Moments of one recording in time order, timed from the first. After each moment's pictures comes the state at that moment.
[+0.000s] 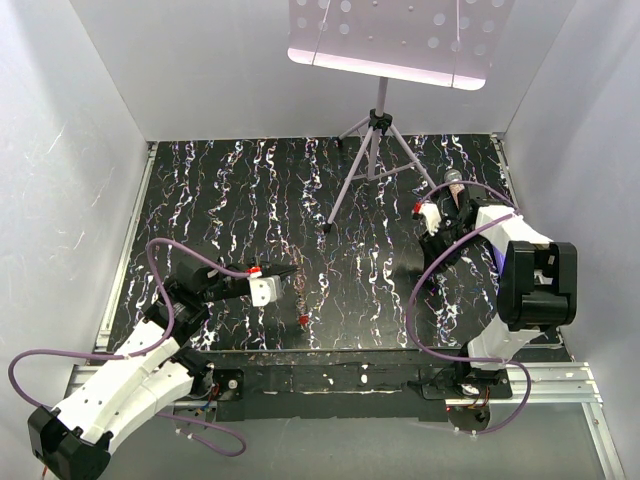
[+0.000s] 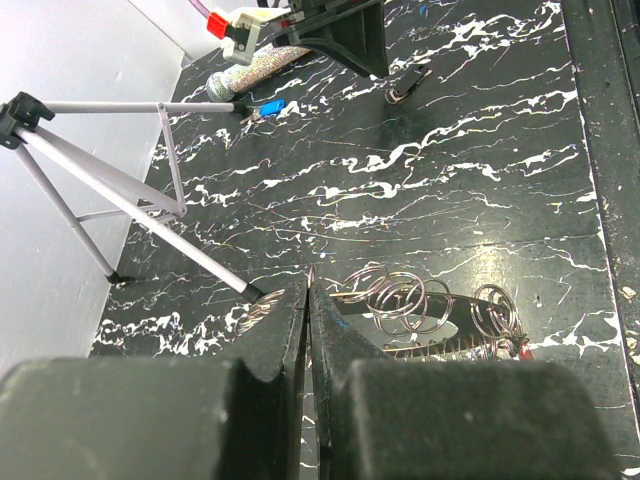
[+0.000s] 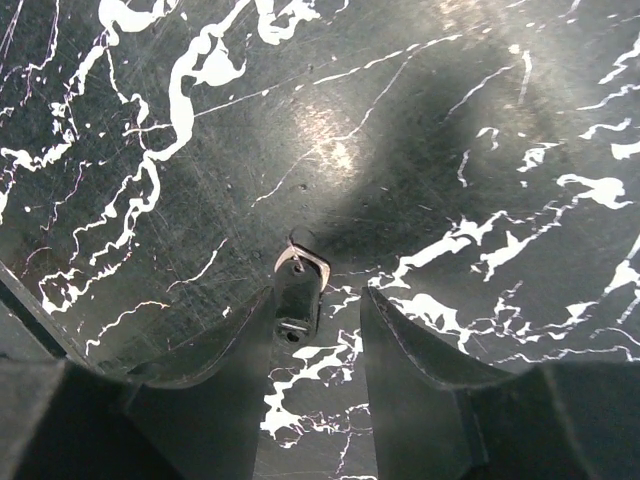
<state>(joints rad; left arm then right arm) -0.59 0.69 0.60 -0.11 0.70 0.76 -0.01 1.65 1.06 -0.87 -0.56 -0.82</state>
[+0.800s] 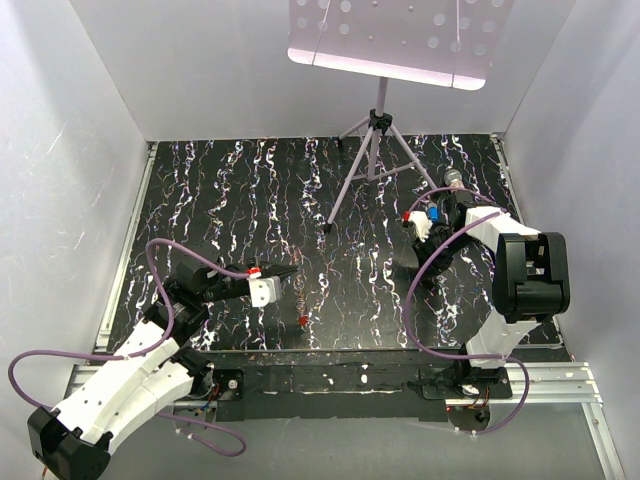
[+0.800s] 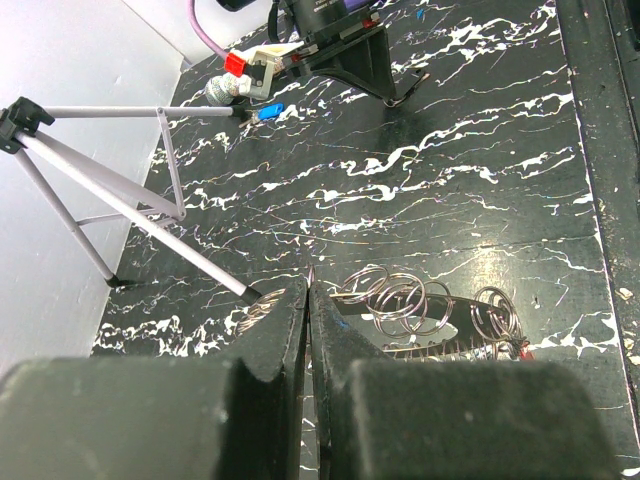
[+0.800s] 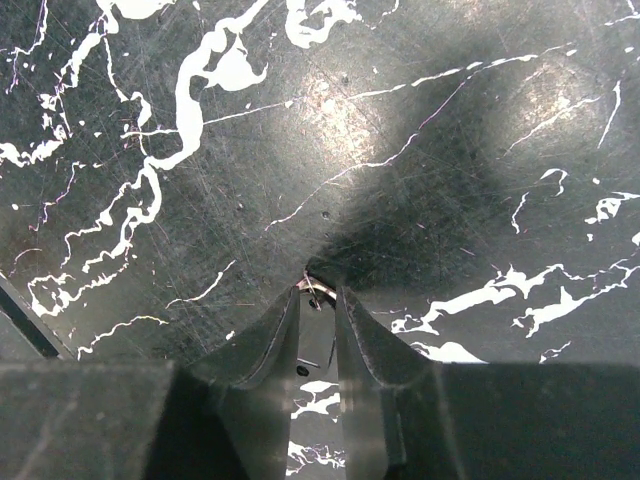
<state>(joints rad) -0.59 0.68 0.60 -0.11 0.71 0.76 0.06 1.71 1.03 -0.84 -0.54 -0.84</state>
